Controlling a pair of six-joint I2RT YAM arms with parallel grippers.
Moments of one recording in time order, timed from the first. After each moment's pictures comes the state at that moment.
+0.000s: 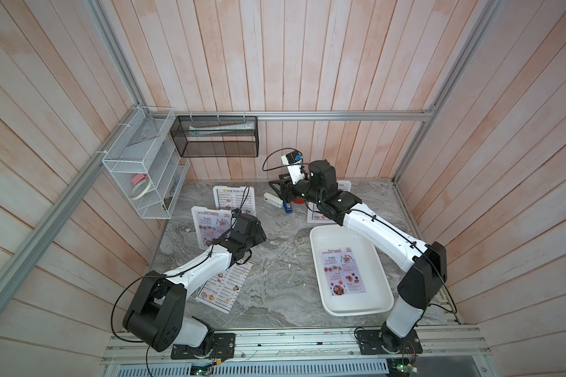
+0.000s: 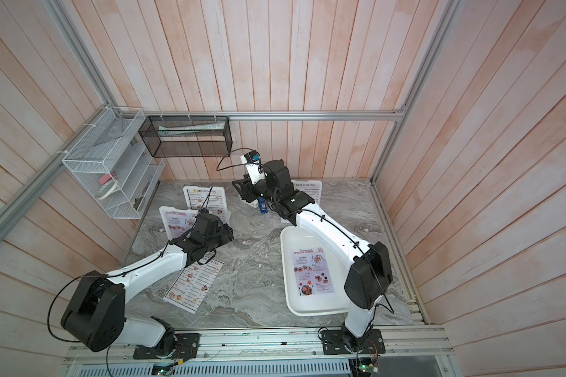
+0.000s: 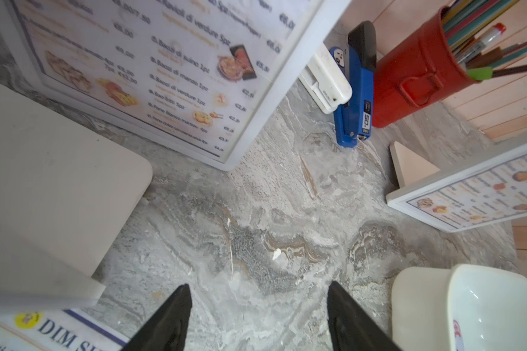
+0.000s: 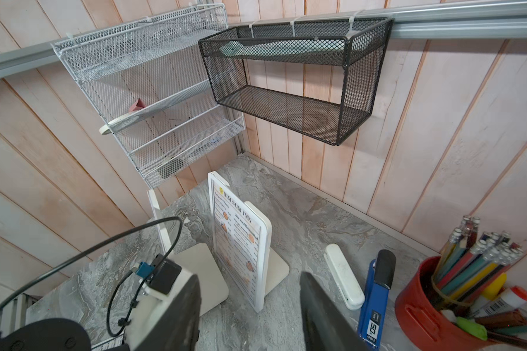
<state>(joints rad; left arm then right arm) -0.46 1.44 0.85 -0.20 -0.16 -0.76 0.71 1.76 1.68 -0.15 -0.22 0.14</state>
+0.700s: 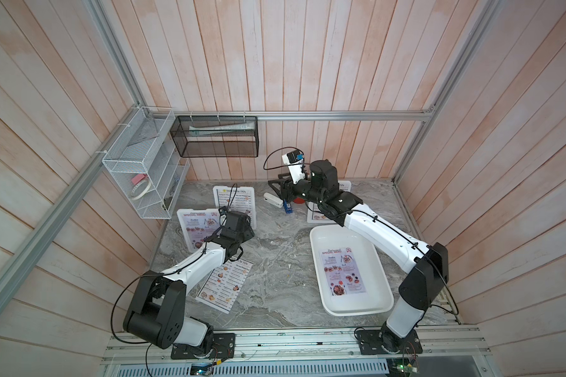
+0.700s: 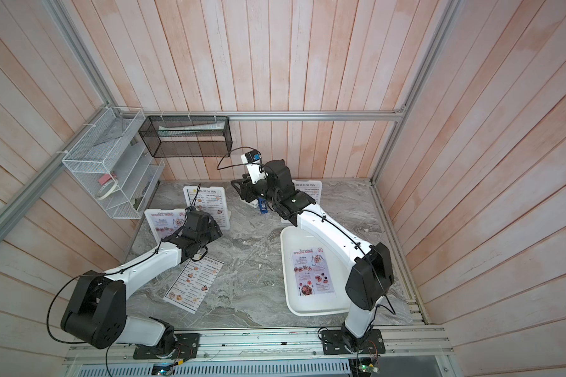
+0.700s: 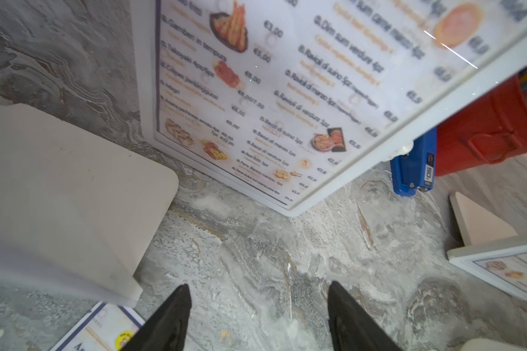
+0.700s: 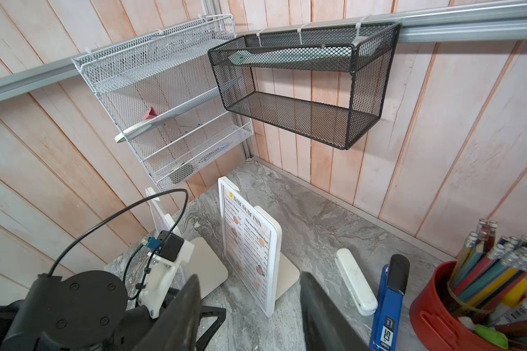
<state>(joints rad) -0.35 1.44 0.85 -0.22 -0.24 -0.71 0.71 1.76 1.69 -0.13 -0.25 0.17</state>
